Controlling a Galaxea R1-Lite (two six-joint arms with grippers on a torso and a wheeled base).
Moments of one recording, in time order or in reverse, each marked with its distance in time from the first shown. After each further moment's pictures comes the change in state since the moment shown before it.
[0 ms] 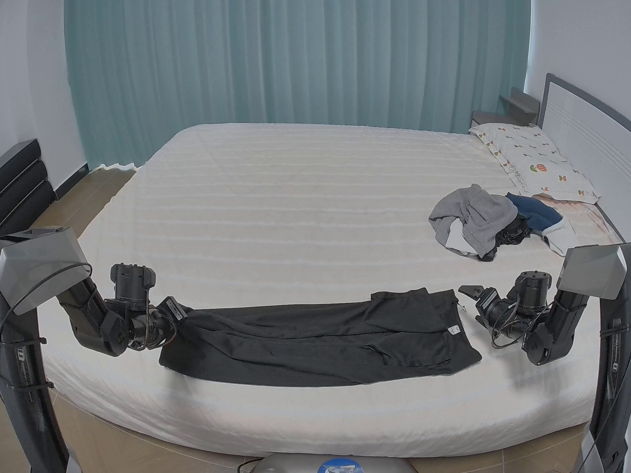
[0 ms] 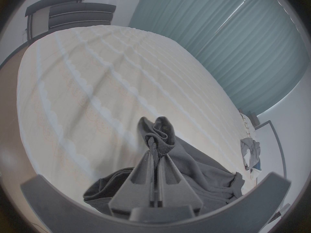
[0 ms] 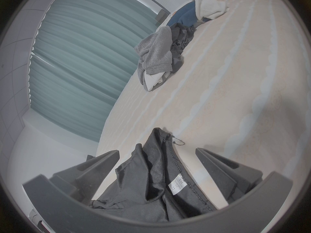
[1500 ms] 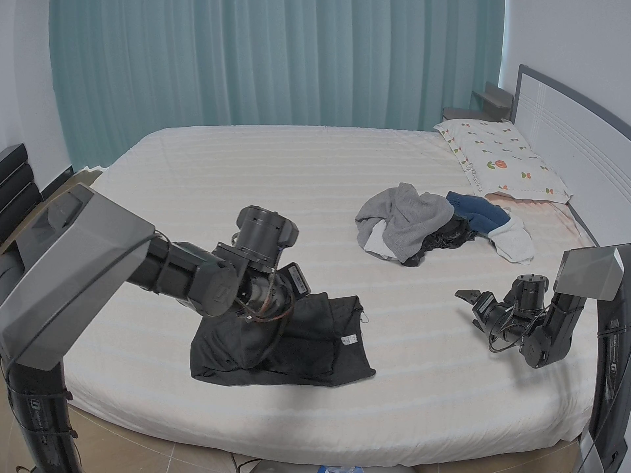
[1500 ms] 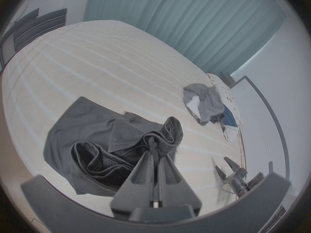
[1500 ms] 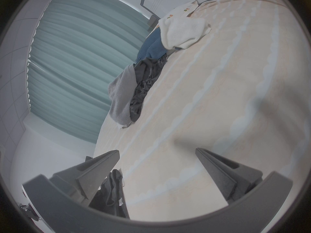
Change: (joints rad) left arm -0.505 -0.013 -0.598 0.681 0.166 -0.088; right arm 0.010 0.011 0.009 -0.003 -0.002 -0.001
